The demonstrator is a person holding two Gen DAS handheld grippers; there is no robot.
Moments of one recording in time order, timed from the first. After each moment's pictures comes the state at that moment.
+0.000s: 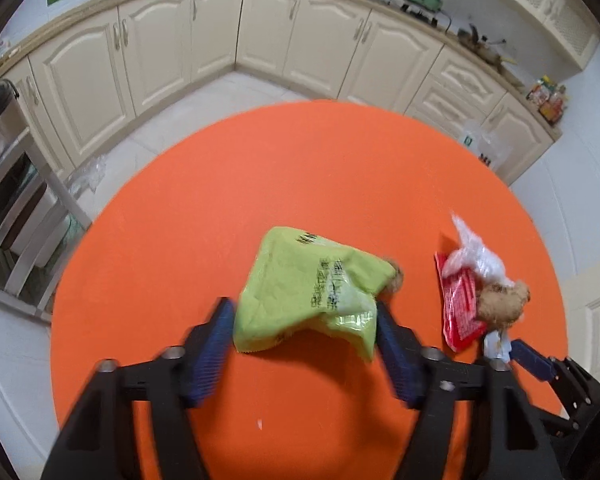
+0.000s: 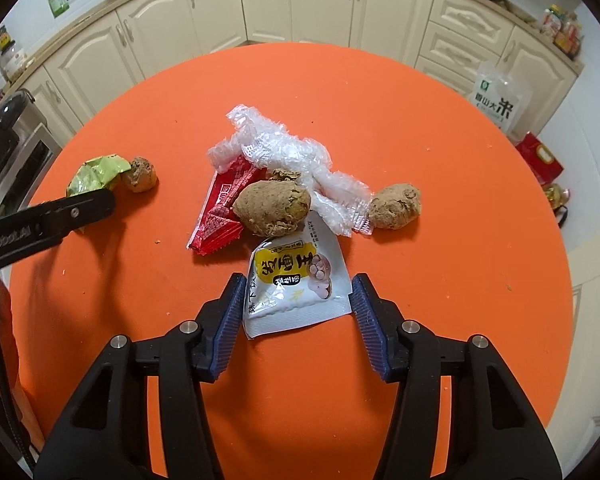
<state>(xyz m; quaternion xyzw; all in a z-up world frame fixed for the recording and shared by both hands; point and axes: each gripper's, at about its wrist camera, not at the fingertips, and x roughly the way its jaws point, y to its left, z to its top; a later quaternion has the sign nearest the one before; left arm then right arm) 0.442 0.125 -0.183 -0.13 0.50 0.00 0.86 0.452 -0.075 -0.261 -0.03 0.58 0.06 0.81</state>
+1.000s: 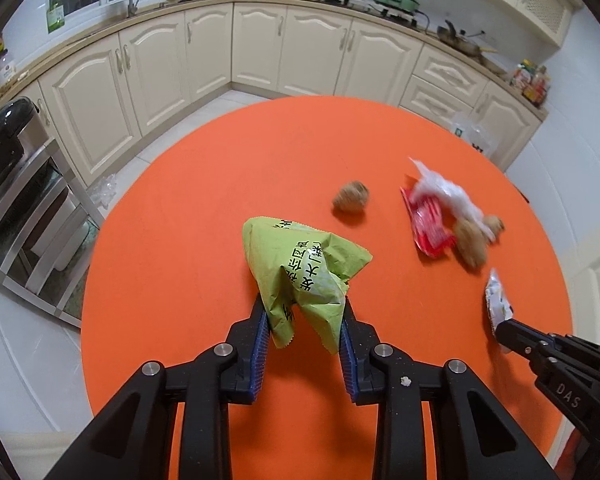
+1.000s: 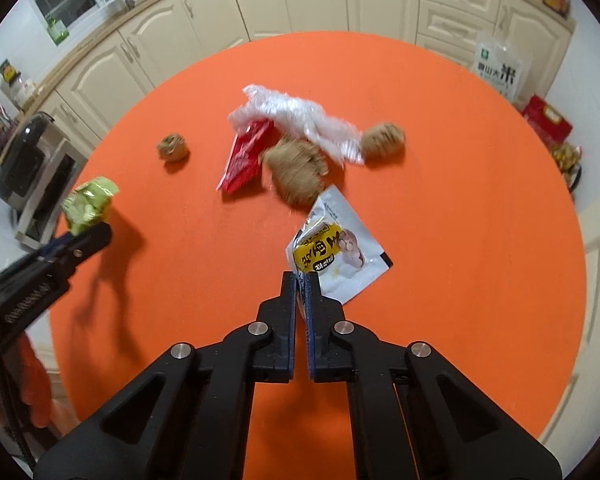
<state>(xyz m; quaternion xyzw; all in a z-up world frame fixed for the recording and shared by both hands) 0.342 0.095 -0.169 -0.09 0.48 -0.01 0.87 0.397 -0.107 -0.238 0.05 0.59 0.08 0.80</state>
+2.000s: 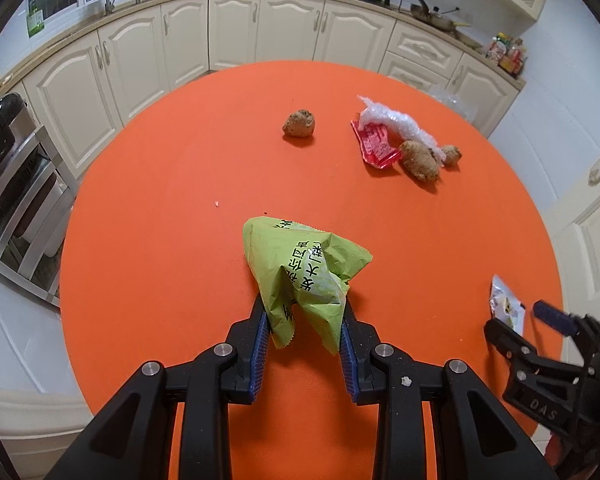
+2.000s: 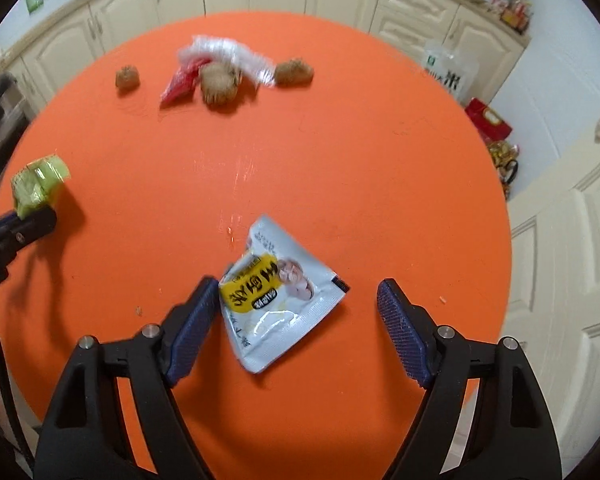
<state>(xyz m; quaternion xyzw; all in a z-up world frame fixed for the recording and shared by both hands) 0.281 0.073 -0.169 -0.07 0.50 -0.04 0.86 0.331 -0.131 -0.250 -0.03 0.57 0.00 0.82</state>
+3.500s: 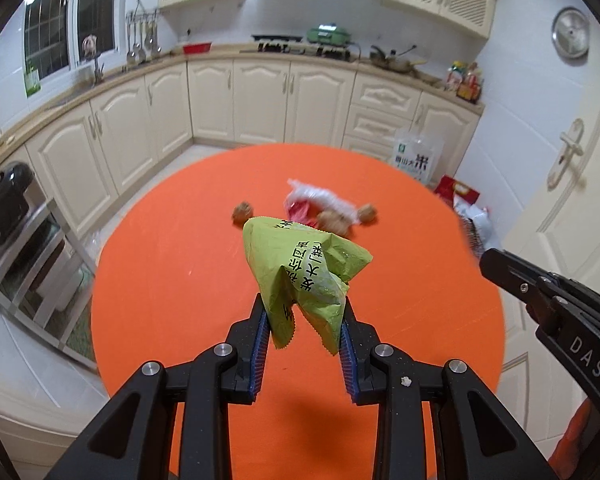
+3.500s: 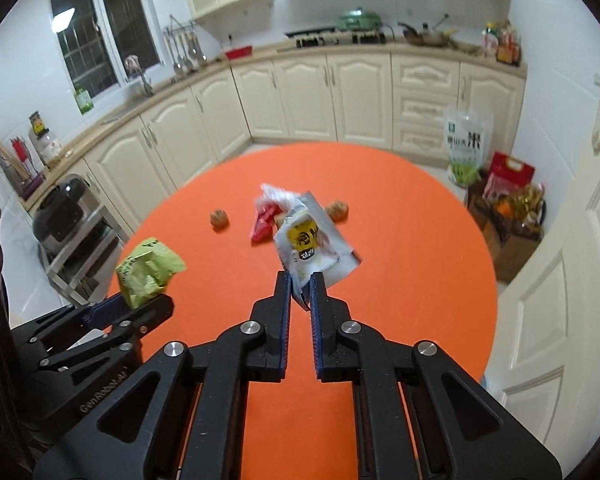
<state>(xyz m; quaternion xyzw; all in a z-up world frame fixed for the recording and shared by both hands) 0.209 0.015 -0.081 -0.04 0.40 -0.07 0.91 0.298 -0.130 -0.128 0.07 0.42 0.06 0.90</state>
